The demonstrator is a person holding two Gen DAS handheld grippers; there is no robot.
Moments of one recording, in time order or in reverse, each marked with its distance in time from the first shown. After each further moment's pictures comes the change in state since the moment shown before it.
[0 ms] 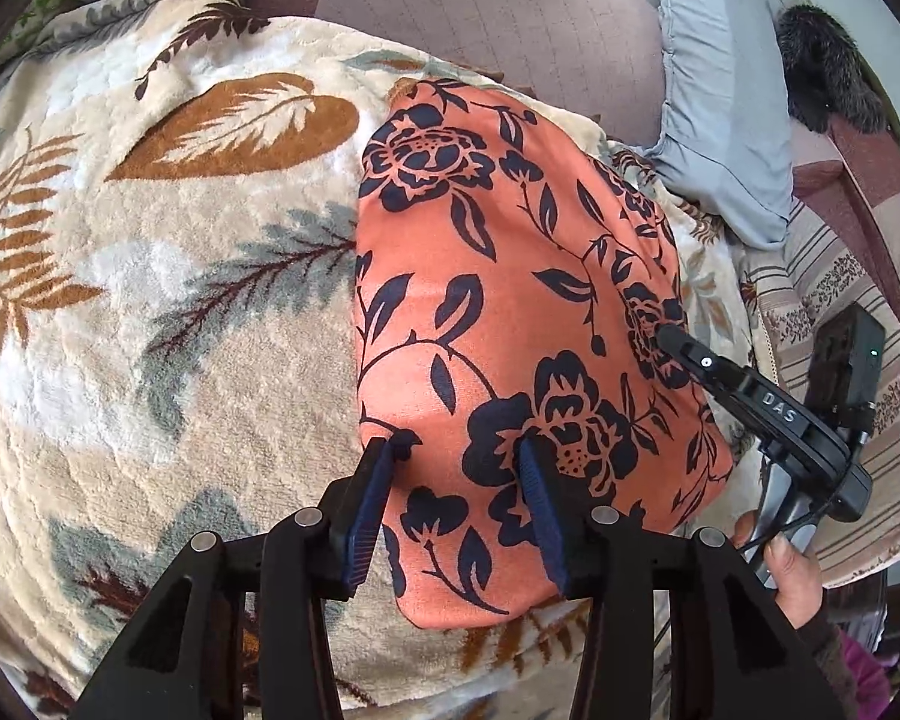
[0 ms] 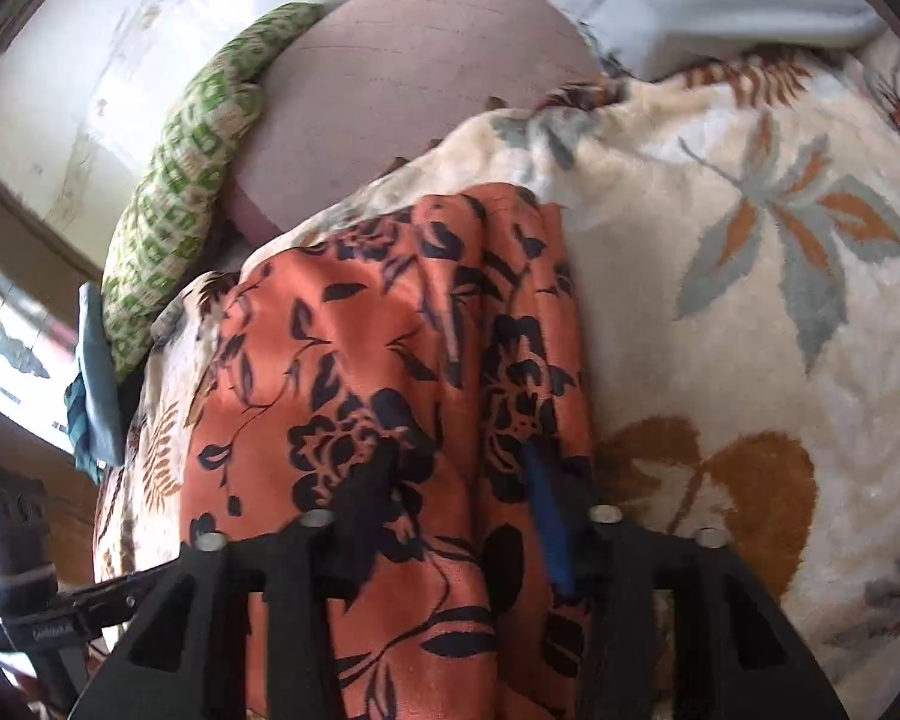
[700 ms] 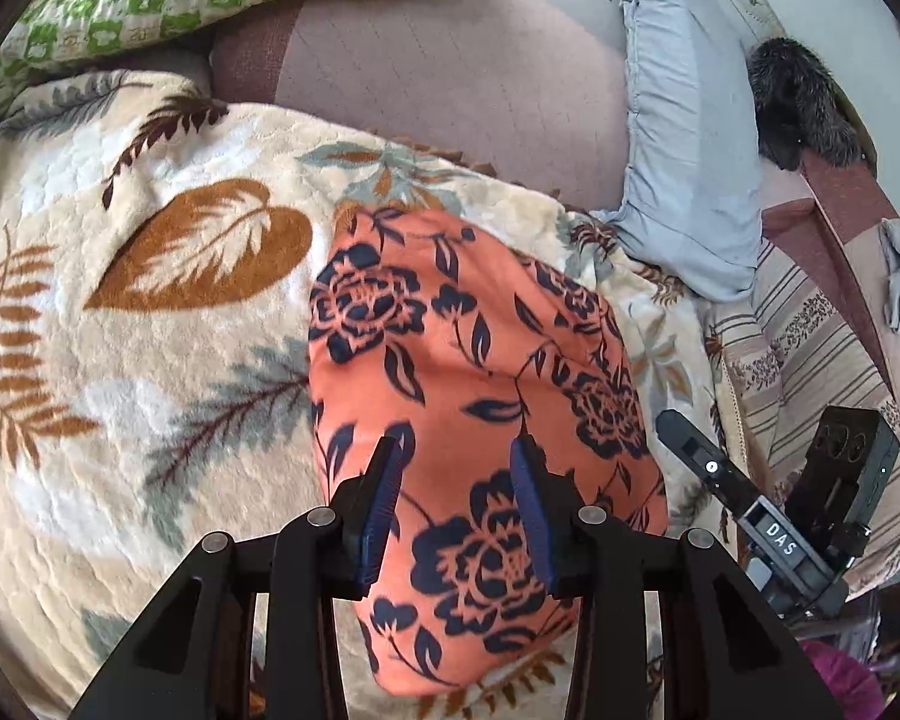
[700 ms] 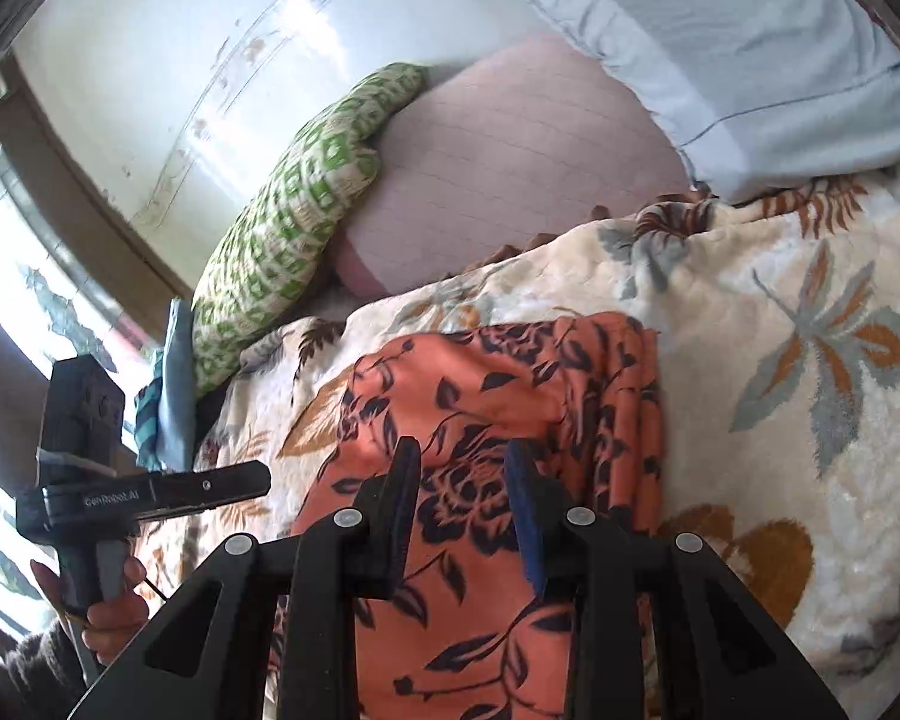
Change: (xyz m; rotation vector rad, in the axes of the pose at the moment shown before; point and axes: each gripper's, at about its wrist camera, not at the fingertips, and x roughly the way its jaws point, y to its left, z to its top) left arm -0.024 -0.023 0.042 0.001 -0.070 -0.050; right arm -0.034 0.032 0.005 -0.099 -0.097 0.096
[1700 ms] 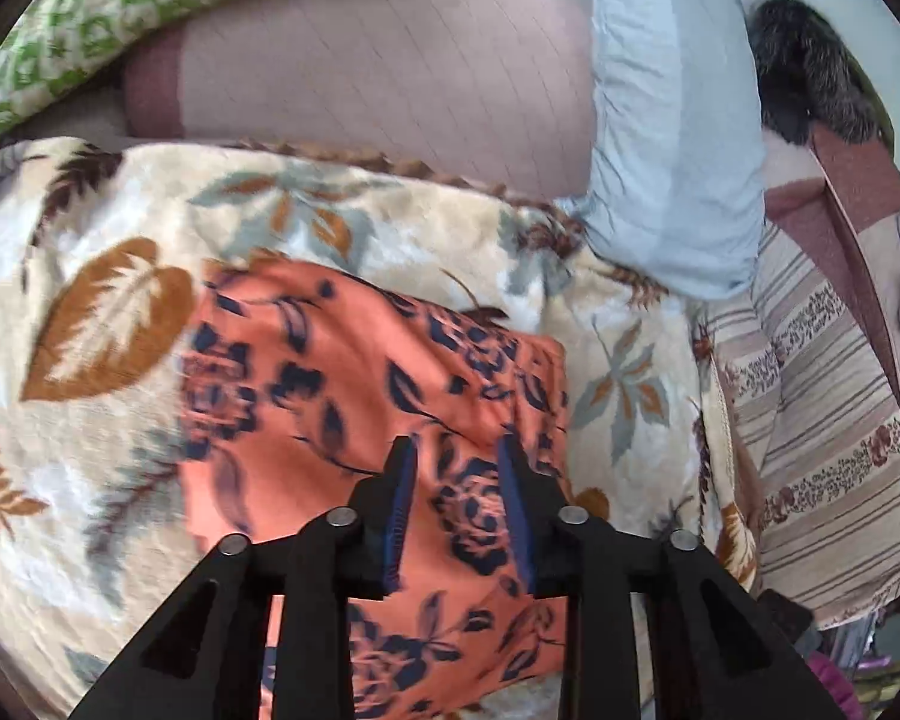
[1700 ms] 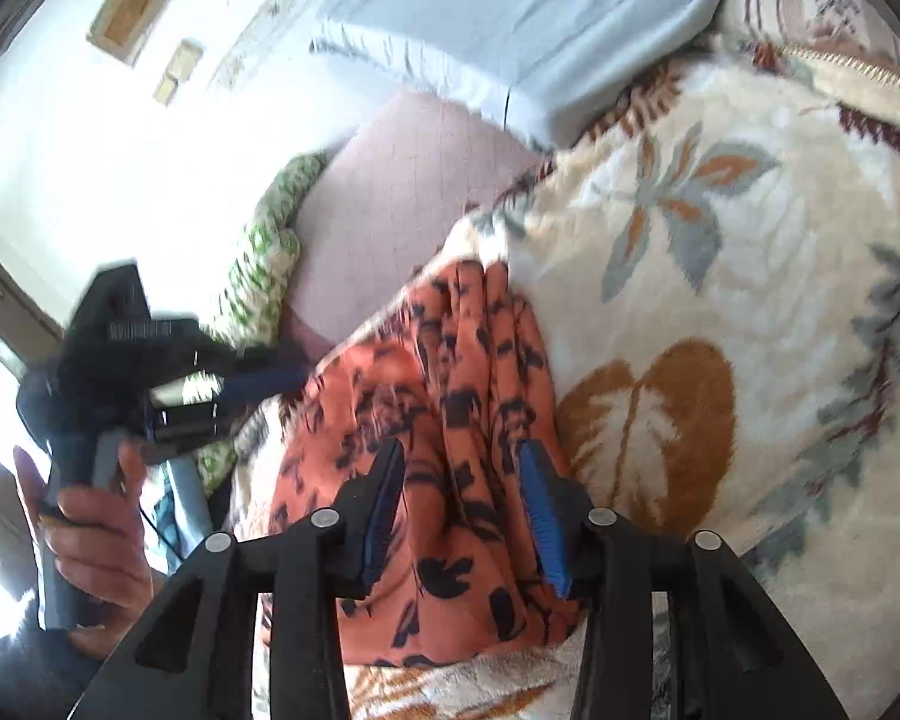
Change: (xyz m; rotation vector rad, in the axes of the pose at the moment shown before) left arm 0.004 -0.059 0.079 0.038 0.042 0.049; right arm -0.074 -0.060 -0.064 0.414 -0.311 0.014
